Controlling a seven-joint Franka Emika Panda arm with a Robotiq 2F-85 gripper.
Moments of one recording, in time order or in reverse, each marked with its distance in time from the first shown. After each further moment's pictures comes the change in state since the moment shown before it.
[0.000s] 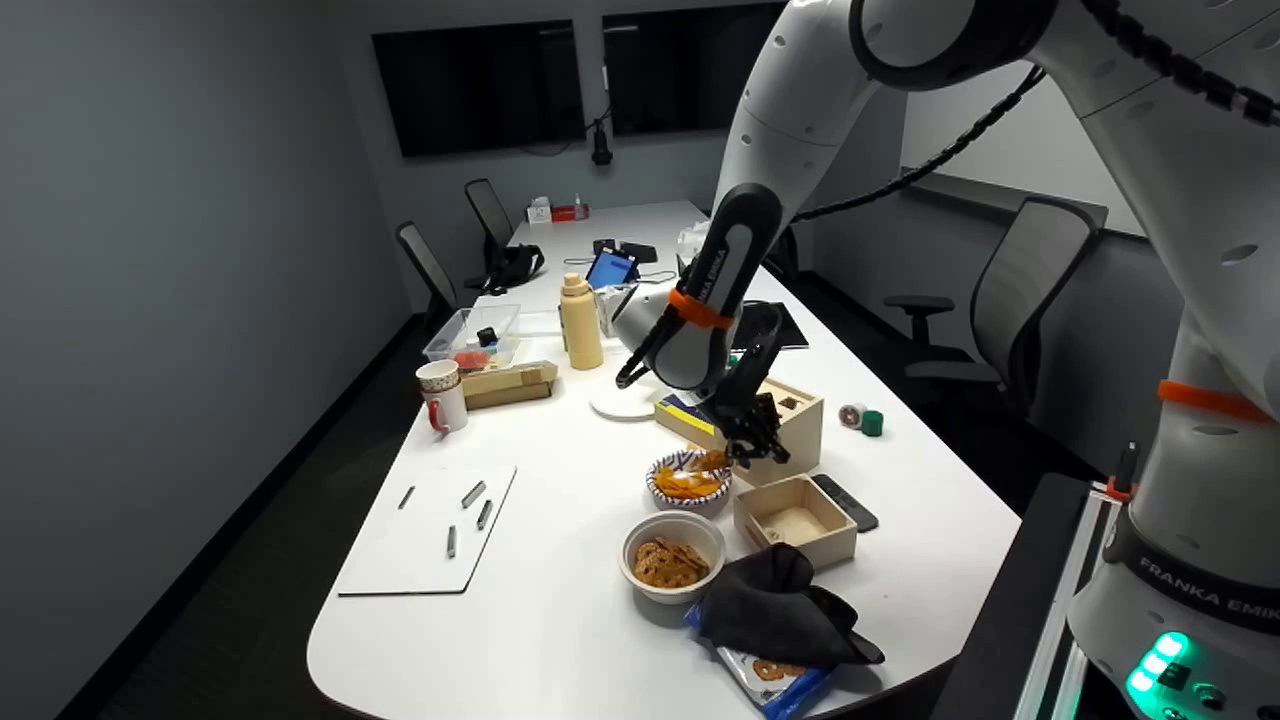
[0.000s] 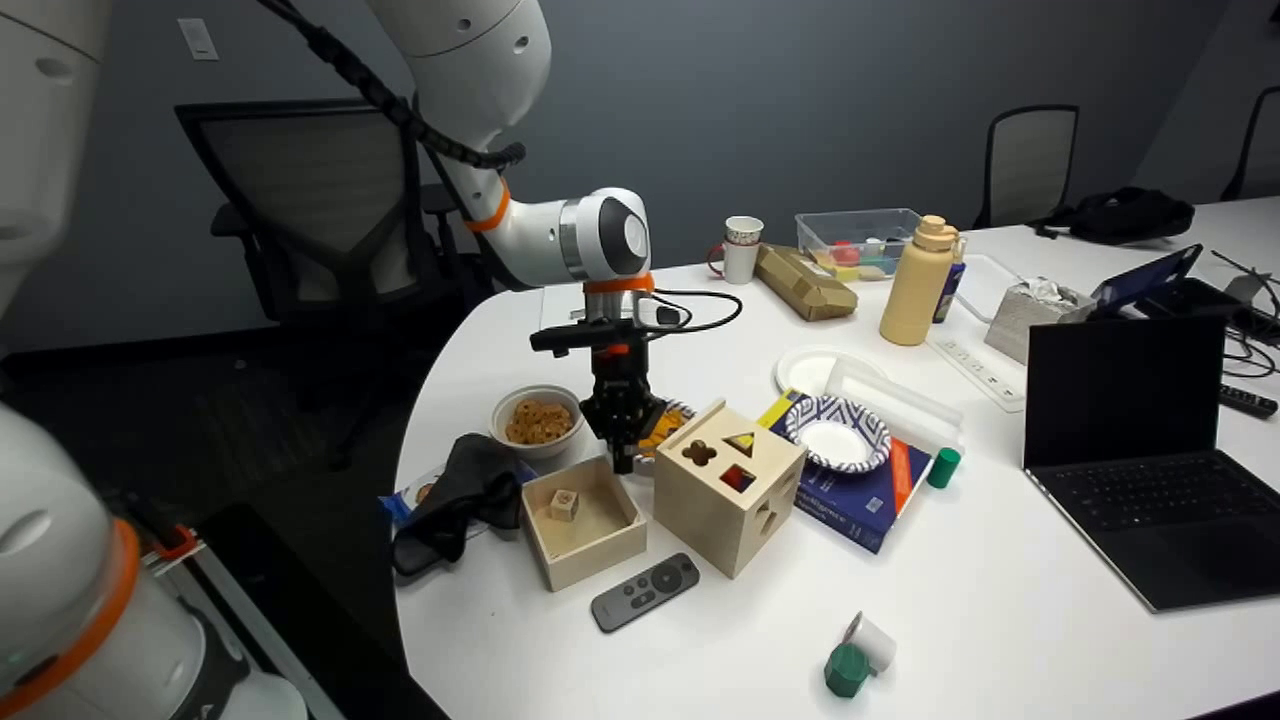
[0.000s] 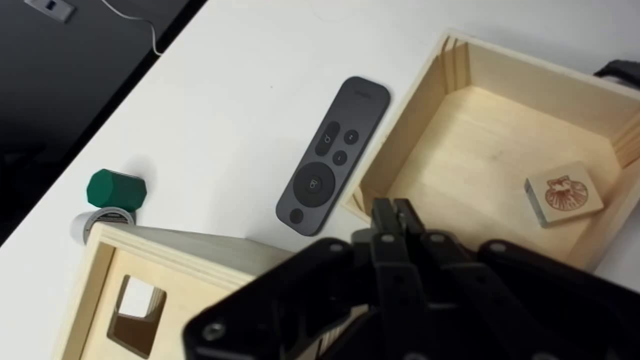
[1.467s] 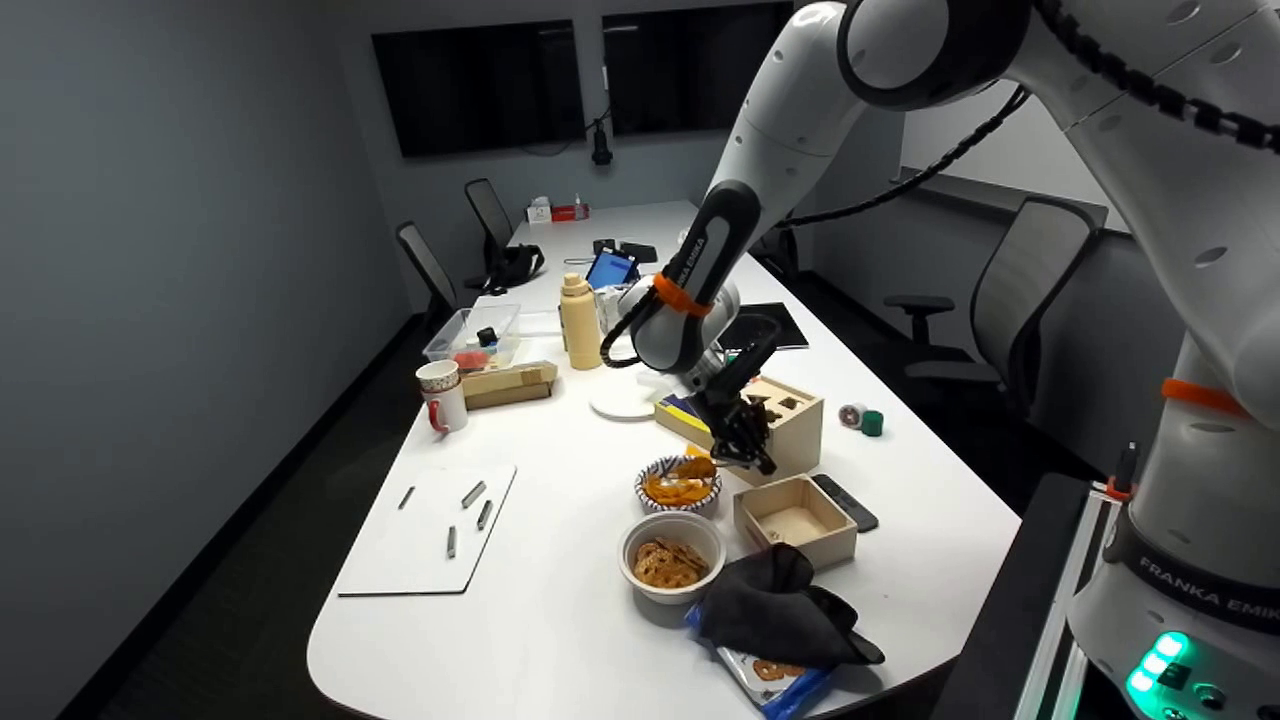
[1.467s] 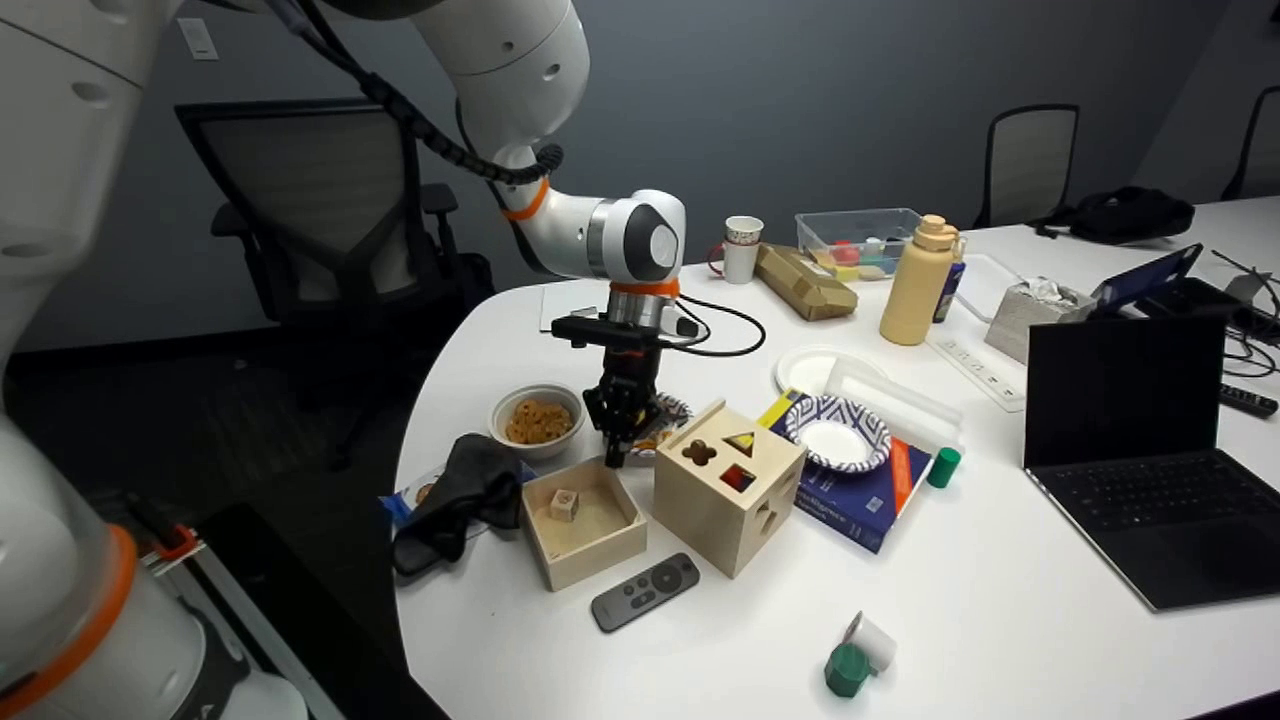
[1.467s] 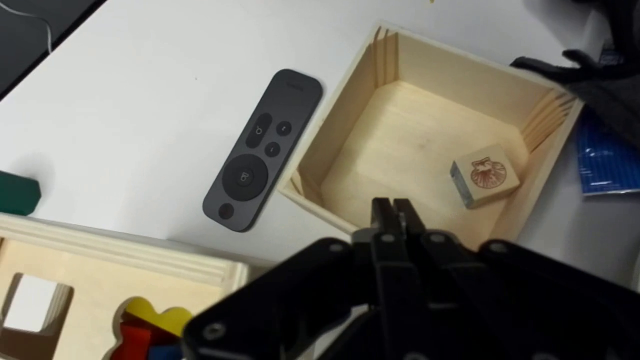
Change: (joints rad) arm -0.109 0.059 0.064 0.102 0.178 -0.038 -0.169
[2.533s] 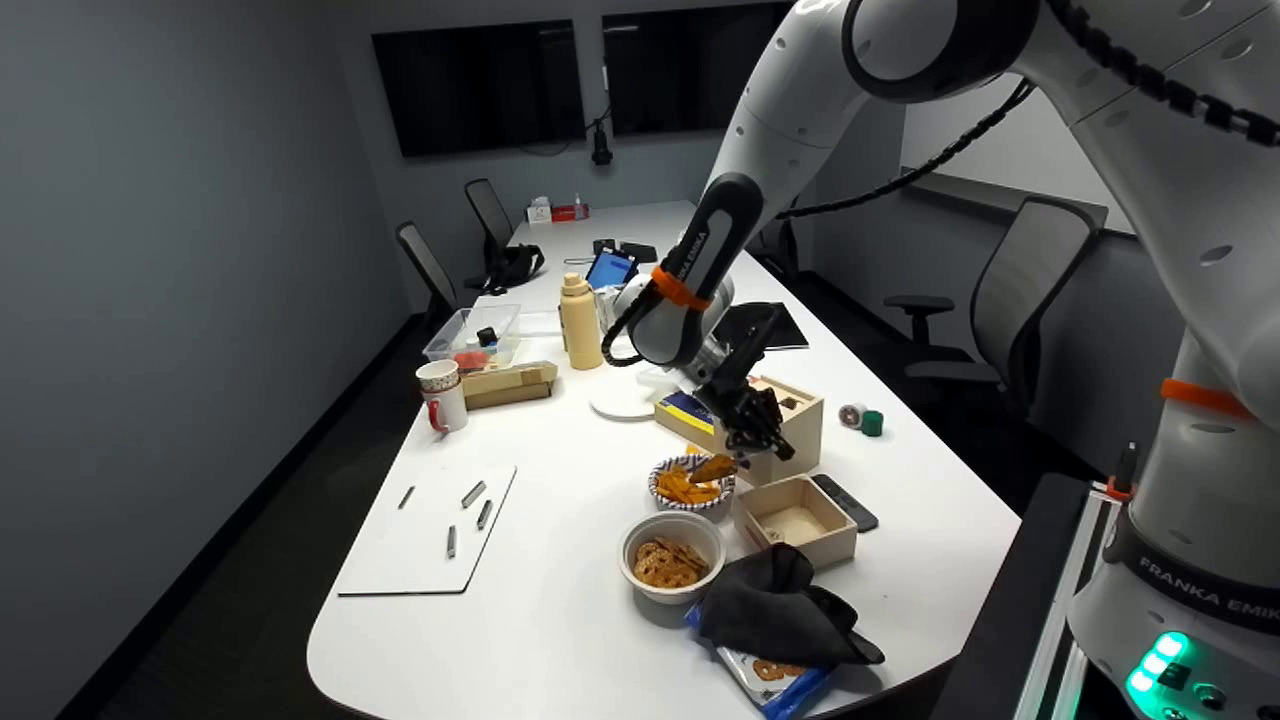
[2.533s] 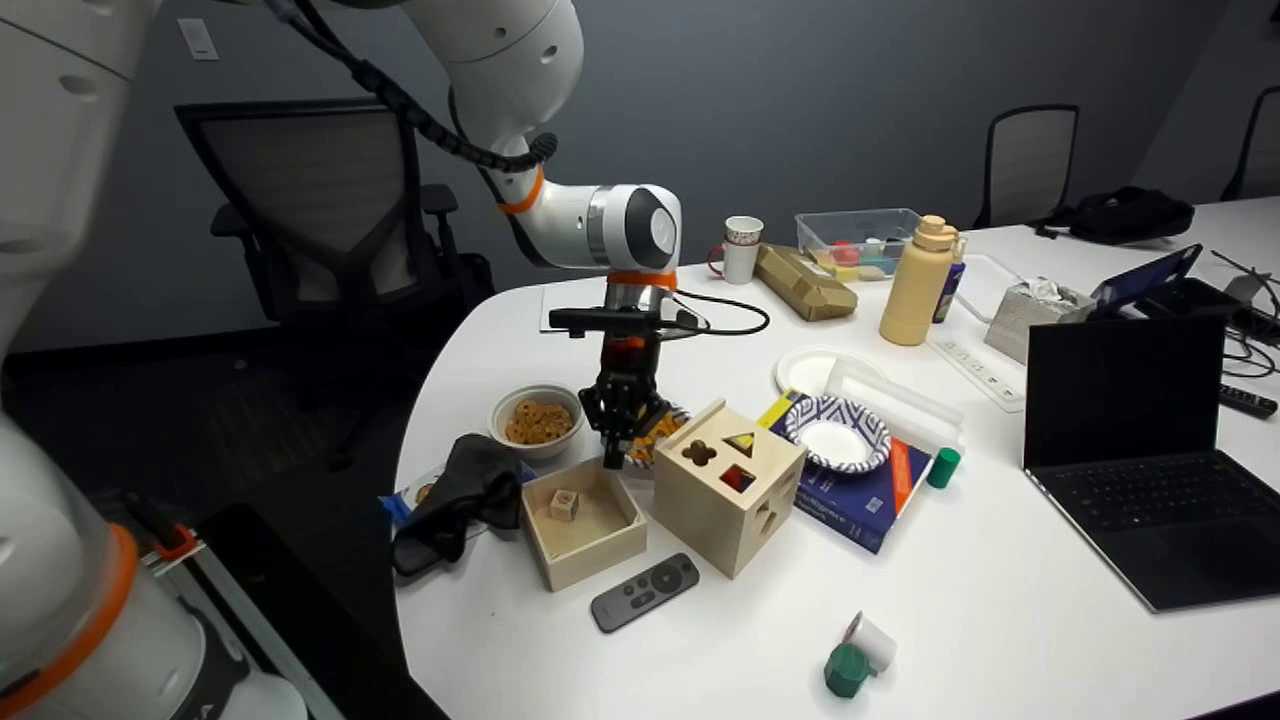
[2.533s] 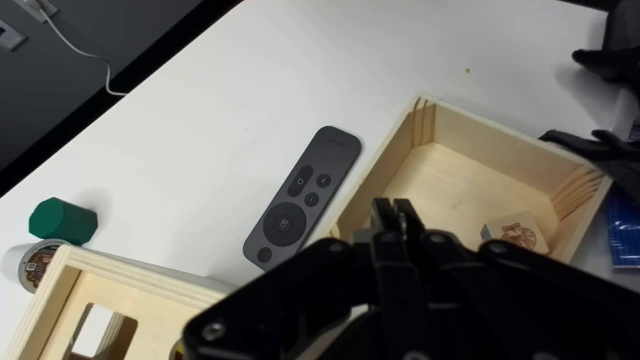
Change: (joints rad) arm 0.014 -0.021 -0.004 0.012 -0.060 -0.148 -0.020
